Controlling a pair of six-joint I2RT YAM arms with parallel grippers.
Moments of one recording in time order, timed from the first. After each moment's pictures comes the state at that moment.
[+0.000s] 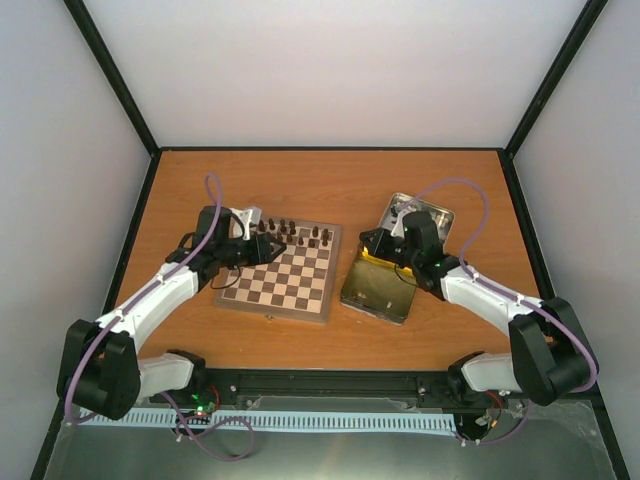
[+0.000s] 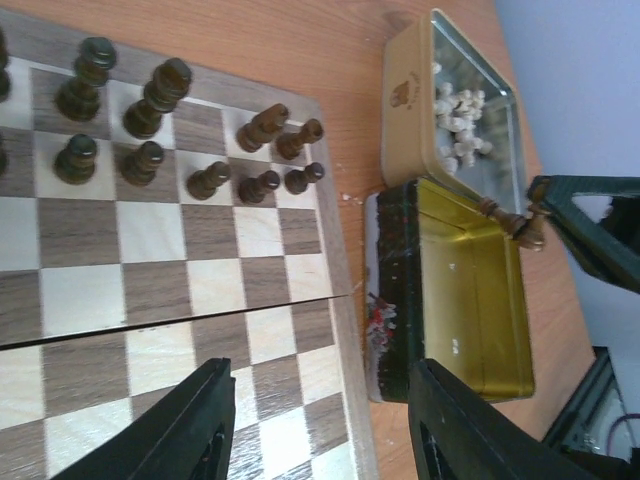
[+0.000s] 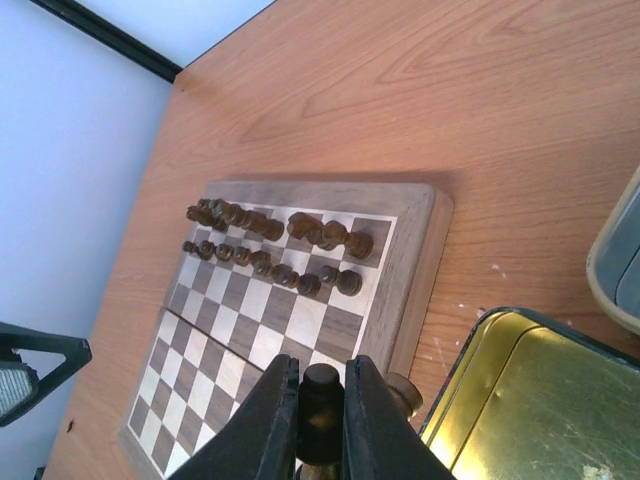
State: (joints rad) left arm -0.30 1.20 0.73 -0.25 0.52 -0.48; right arm 0.45 1.32 0.66 0.15 -0.29 0.73
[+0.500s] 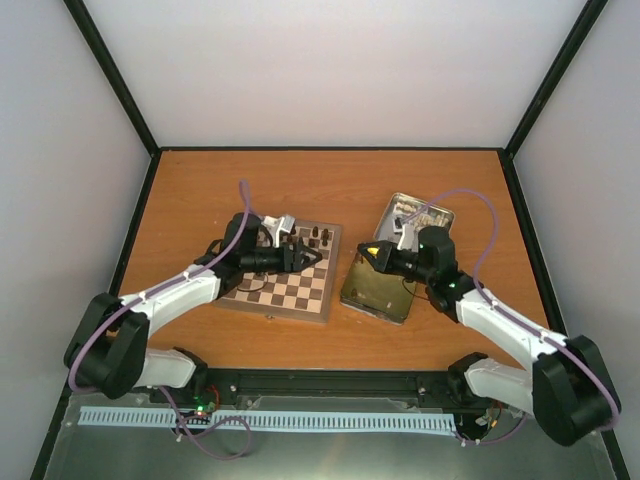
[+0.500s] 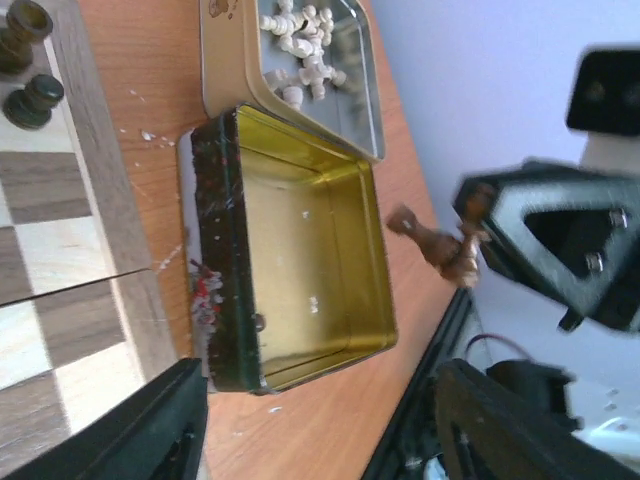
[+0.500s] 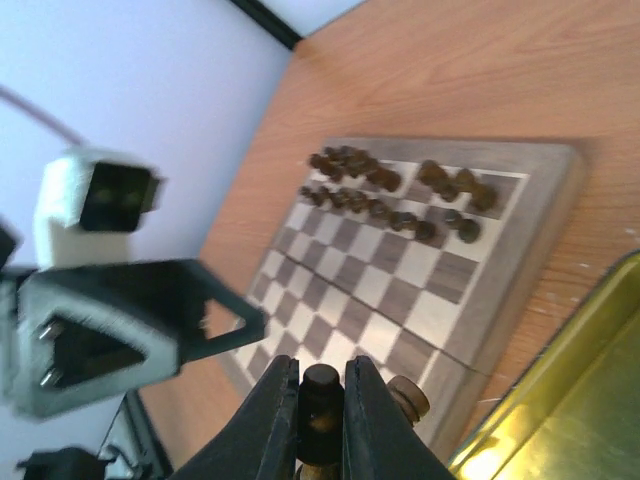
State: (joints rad) left arm -0.50 1.31 0.67 0.06 0.68 -0.66; right arm 0.46 1.14 0.53 0.21 -0.47 0.73
